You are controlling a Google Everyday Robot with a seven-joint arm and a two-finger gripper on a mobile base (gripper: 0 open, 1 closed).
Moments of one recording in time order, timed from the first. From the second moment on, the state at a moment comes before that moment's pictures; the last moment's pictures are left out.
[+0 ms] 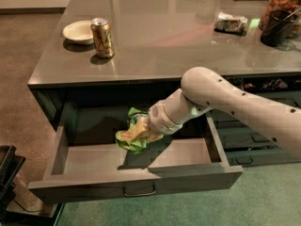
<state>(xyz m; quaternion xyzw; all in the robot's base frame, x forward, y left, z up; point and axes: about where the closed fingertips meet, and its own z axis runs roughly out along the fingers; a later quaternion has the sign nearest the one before) 0.492 0.027 0.713 -0.93 -0.07 -0.02 0.36</state>
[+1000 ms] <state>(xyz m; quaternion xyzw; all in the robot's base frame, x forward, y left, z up) 0.560 0.036 0.662 -0.92 -0.10 -0.06 0.38</state>
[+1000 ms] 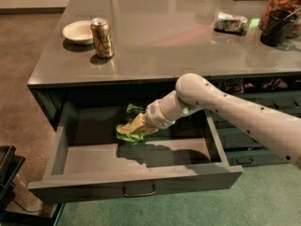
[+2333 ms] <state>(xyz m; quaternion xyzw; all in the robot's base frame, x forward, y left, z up) 0.561 0.037 0.659 -0.92 -0.10 -0.06 0.39</state>
